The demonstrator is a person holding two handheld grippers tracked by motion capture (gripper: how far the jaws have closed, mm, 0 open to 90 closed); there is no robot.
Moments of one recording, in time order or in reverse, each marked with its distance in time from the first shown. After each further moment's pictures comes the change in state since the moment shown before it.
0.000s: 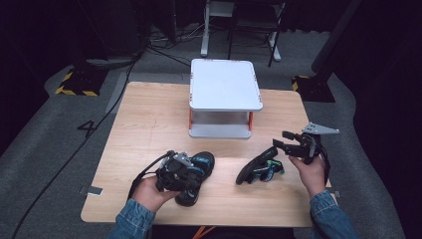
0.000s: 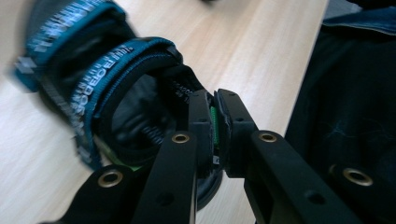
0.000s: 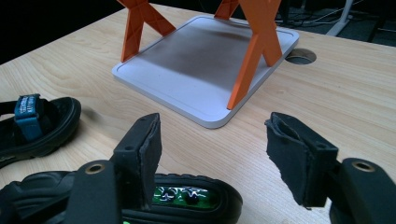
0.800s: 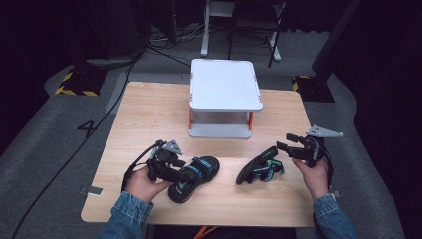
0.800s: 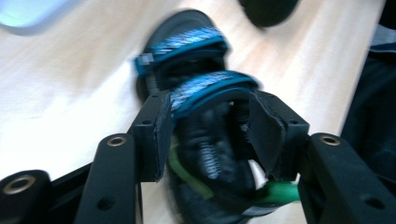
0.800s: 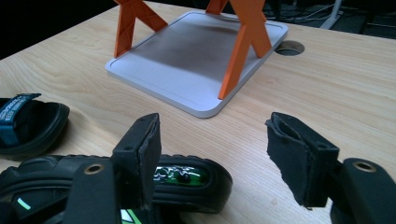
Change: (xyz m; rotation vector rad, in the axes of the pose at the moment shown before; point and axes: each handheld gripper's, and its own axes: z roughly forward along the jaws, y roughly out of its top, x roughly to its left) left arm 0.029 -0.004 -0.027 -0.087 0.145 -0.031; right arm -0.003 -0.009 -0.011 0.004 -0.027 0.017
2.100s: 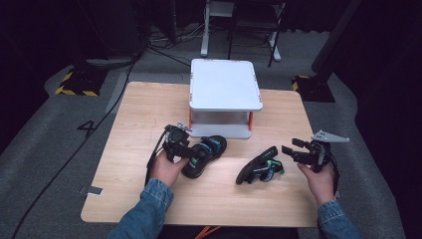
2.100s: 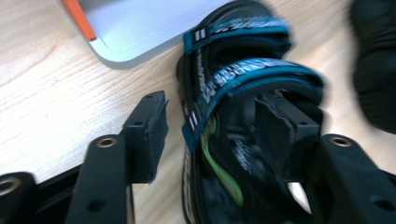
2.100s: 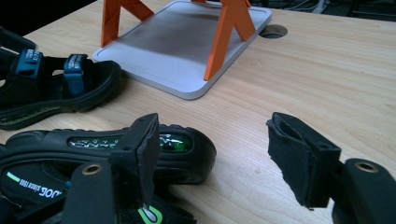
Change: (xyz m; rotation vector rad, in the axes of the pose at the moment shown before) left arm 0.039 0.035 0.046 -0.098 0.183 -0.254; right arm -0.005 -0.014 -0.014 0.020 -0.040 0.031
